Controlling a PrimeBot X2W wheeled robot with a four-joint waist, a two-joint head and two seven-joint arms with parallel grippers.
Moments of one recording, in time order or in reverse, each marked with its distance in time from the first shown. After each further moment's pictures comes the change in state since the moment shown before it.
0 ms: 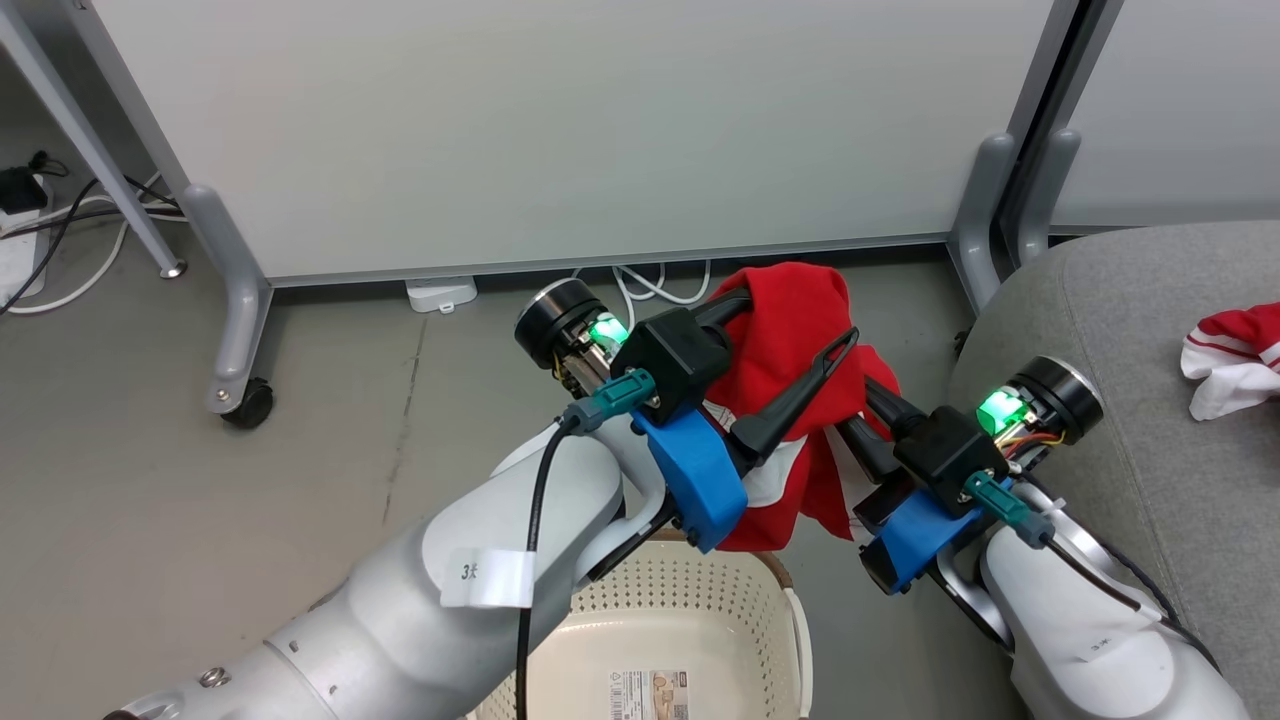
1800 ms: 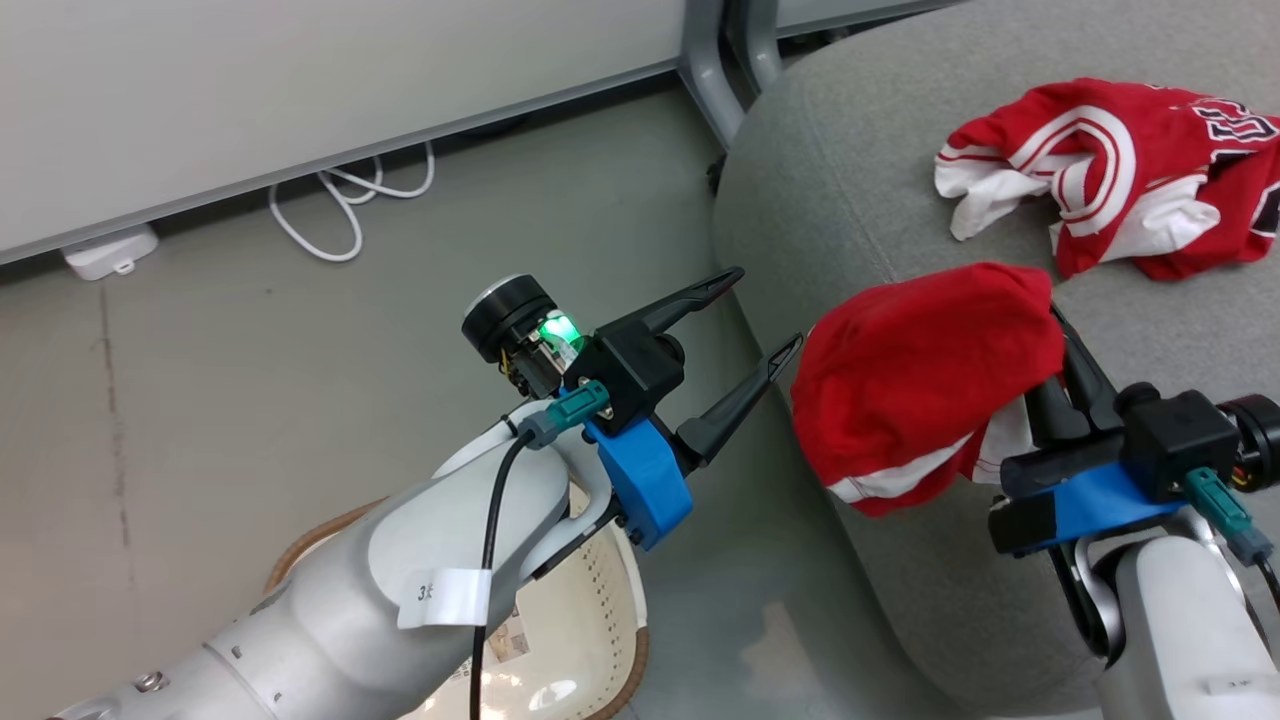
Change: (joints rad) left arm 0.004 0.091 -0.009 -0.044 0.065 0.000 0.000; right arm 0.161 0.120 -0.462 -0.178 -0.035 0.000 0.000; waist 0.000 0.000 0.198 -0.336
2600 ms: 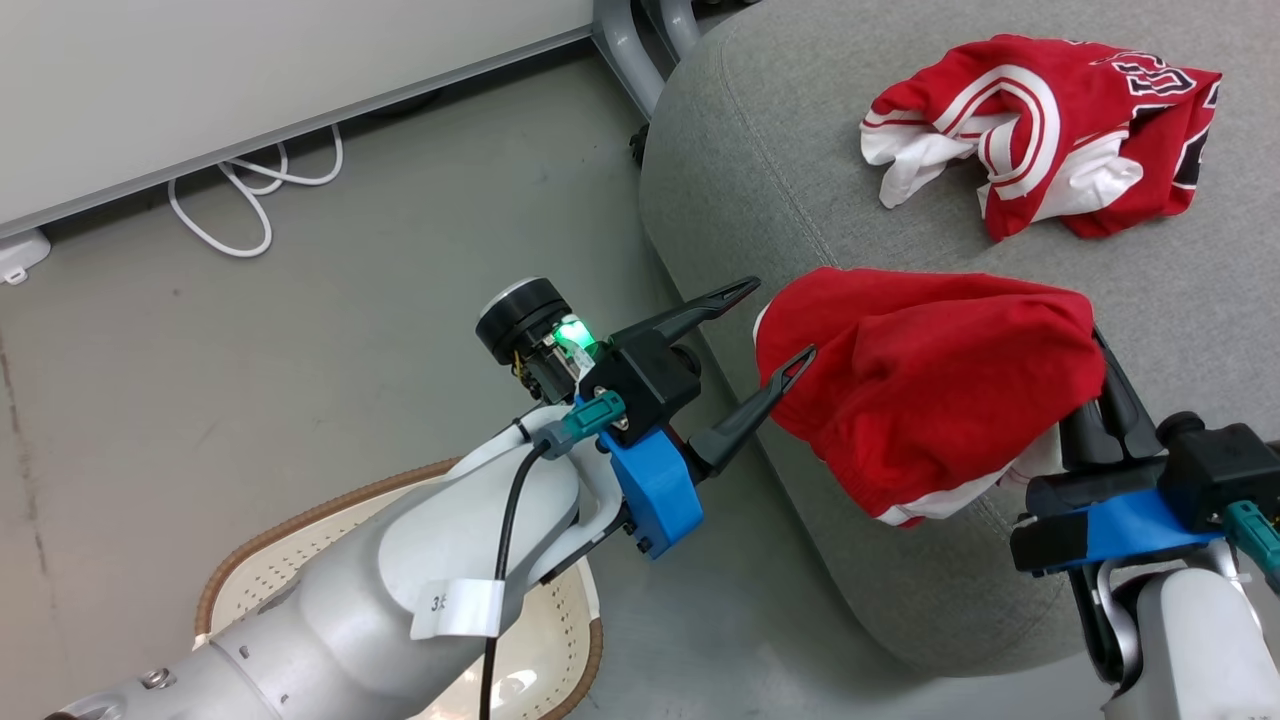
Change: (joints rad) left arm -0.009 -0.002 -0.030 -0.010 0.005 0.000 0.000; right arm 0.070 0.055 -0.098 -0.055 0.002 0.000 0.000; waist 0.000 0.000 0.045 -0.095
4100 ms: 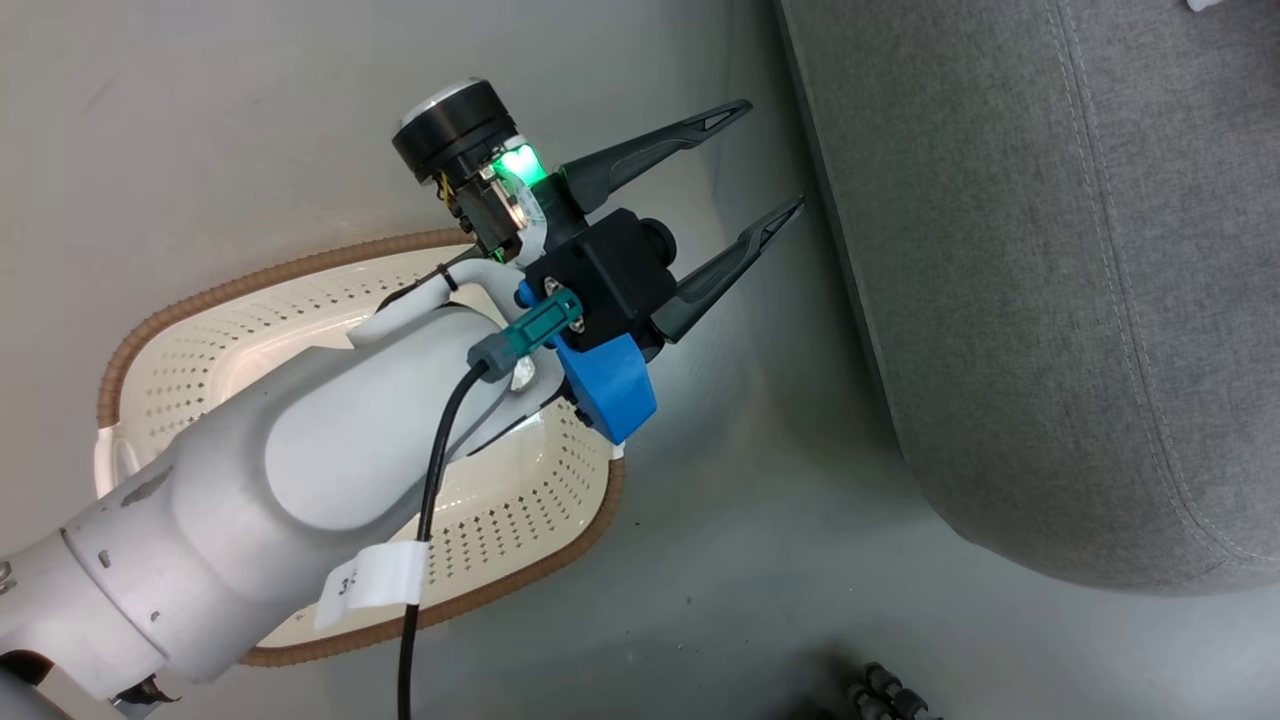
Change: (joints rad) left arm -0.224 0.148 -0.012 -0.165 0.114 0.012 0.027; right arm -0.720 -0.233 -0.591 0.160 0.001 0.000 0.000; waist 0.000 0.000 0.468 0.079
